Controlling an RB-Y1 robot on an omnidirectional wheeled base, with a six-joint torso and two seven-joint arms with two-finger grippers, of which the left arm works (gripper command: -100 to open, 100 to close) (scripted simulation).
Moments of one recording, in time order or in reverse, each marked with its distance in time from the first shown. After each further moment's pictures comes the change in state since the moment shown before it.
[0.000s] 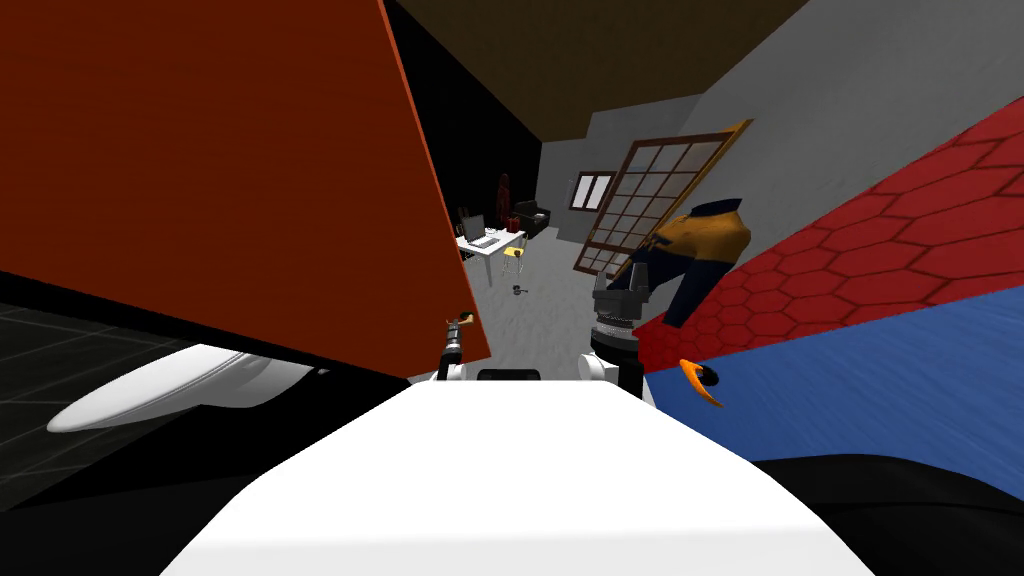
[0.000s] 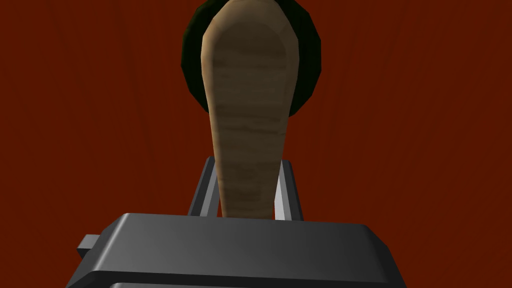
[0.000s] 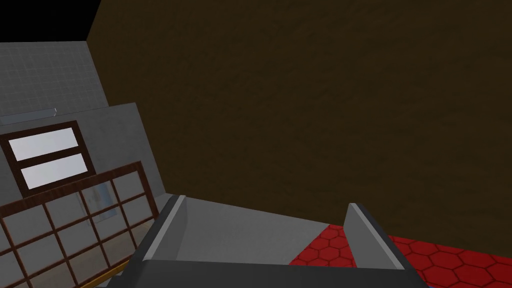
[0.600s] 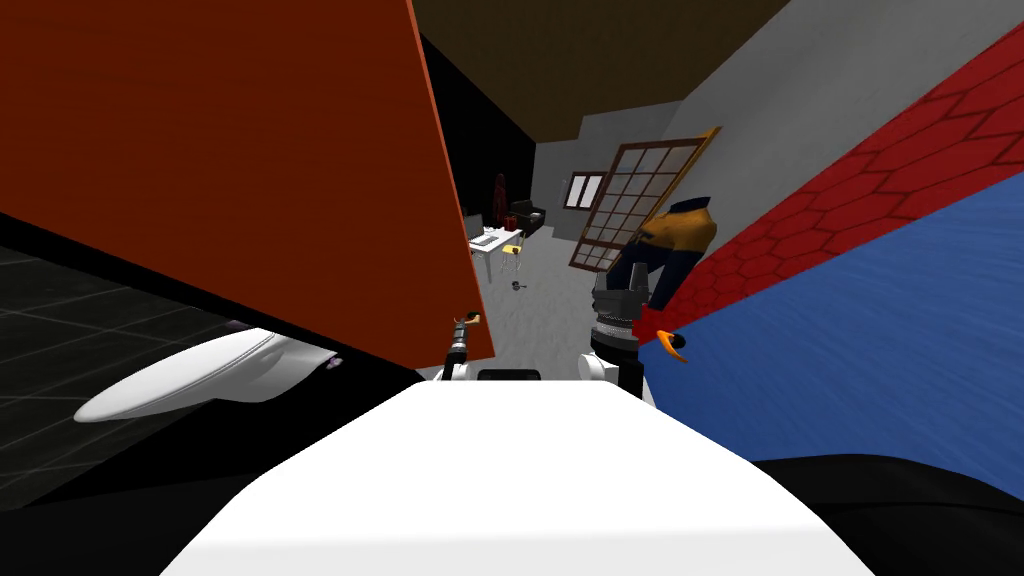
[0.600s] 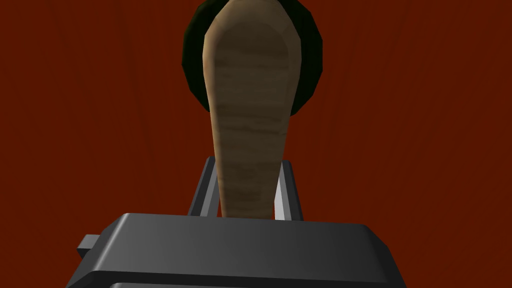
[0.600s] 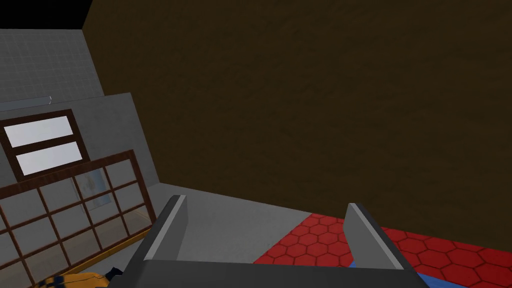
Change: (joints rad) arm -0.007 -0.009 -0.061 0.009 -0.031 -0.006 0.022
